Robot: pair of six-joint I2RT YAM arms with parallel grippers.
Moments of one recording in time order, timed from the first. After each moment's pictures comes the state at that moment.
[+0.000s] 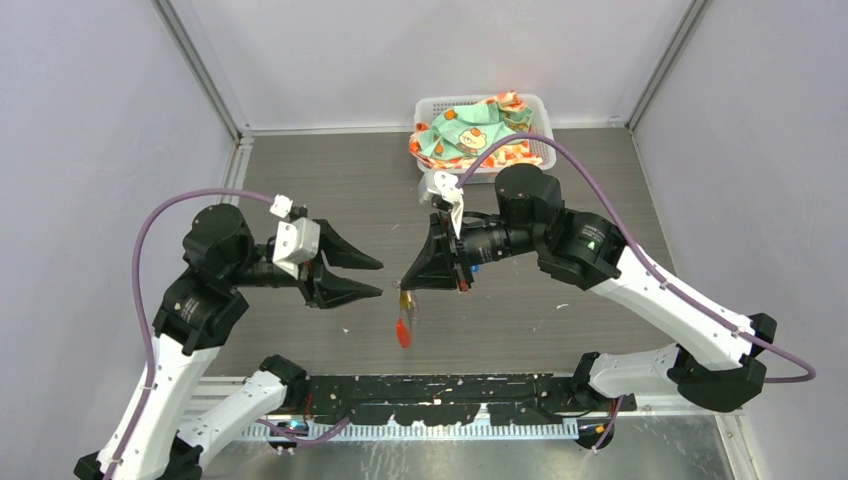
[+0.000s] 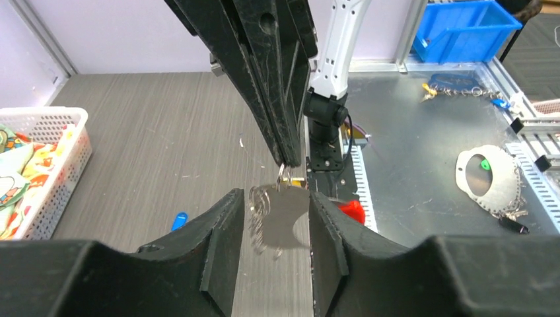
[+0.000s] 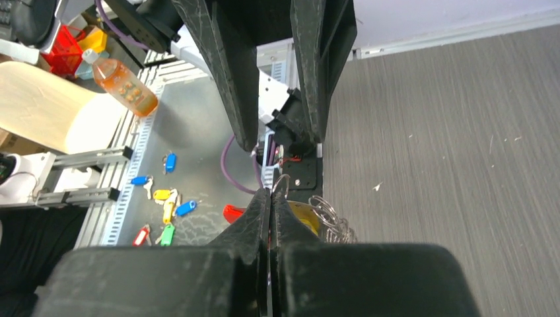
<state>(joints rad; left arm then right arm) -0.50 0.77 1.22 -0.52 1.06 0.09 1.00 1.24 1.51 -0.50 -0.68 0.13</state>
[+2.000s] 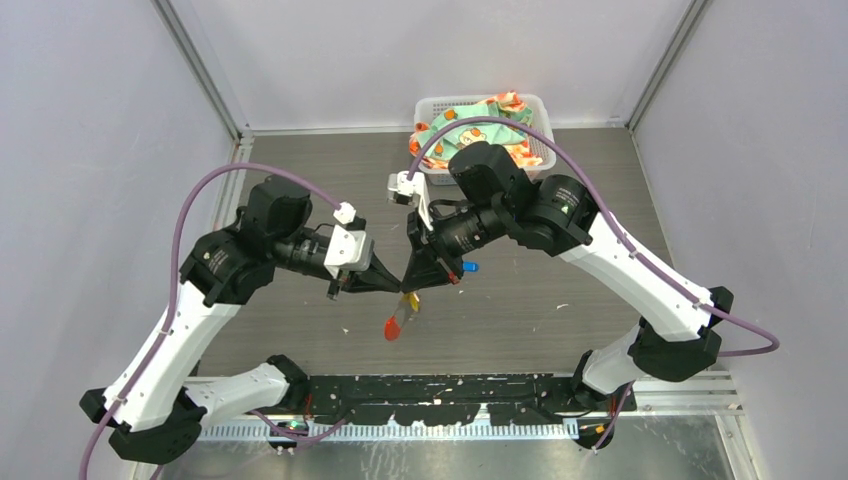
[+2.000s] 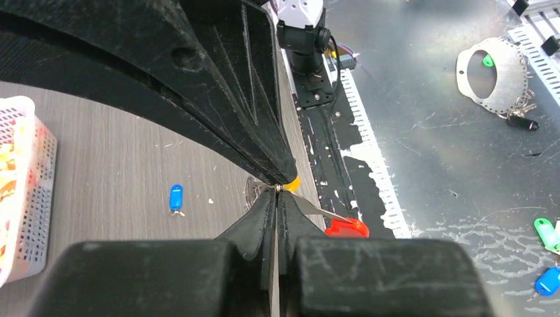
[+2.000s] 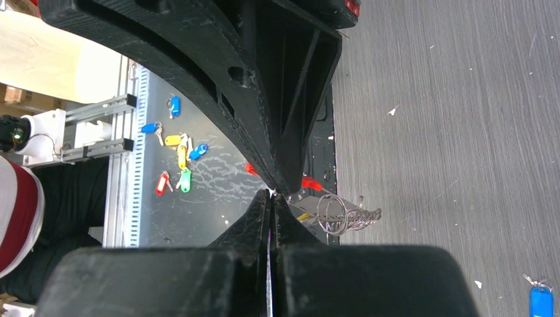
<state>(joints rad) -0.67 1.01 1.45 -0.98 0.99 0.60 1.01 1.49 1.91 -1.03 -0.66 0.03</state>
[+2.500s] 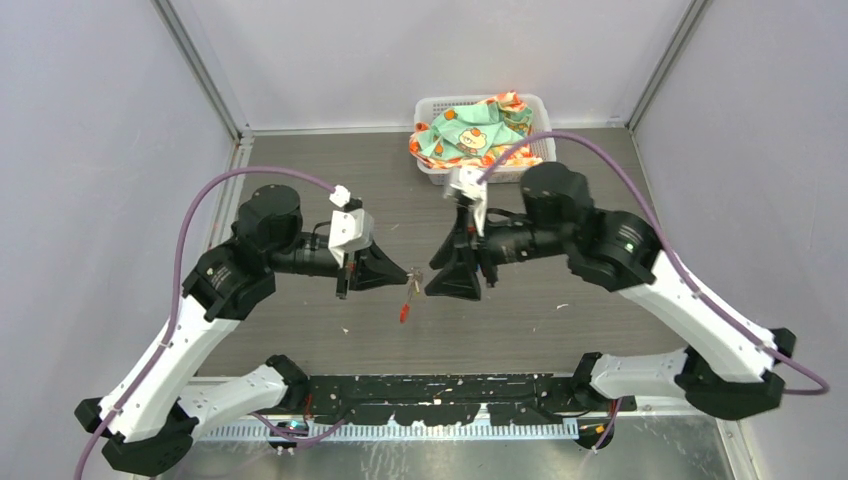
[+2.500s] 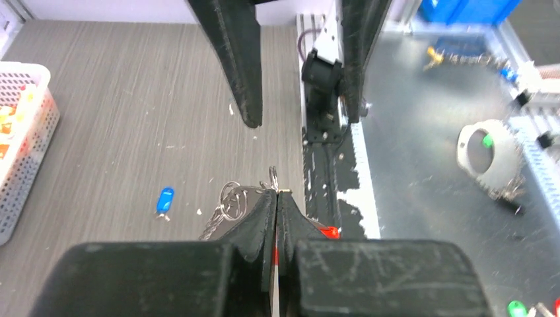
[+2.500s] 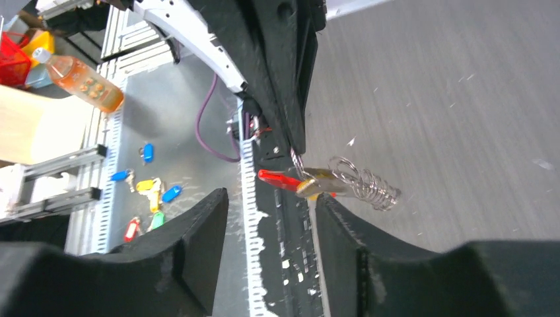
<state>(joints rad) -0.70 0.93 1.32 -0.73 0.85 0.28 0.98 1.23 1.63 -0.79 -0.56 0.10</state>
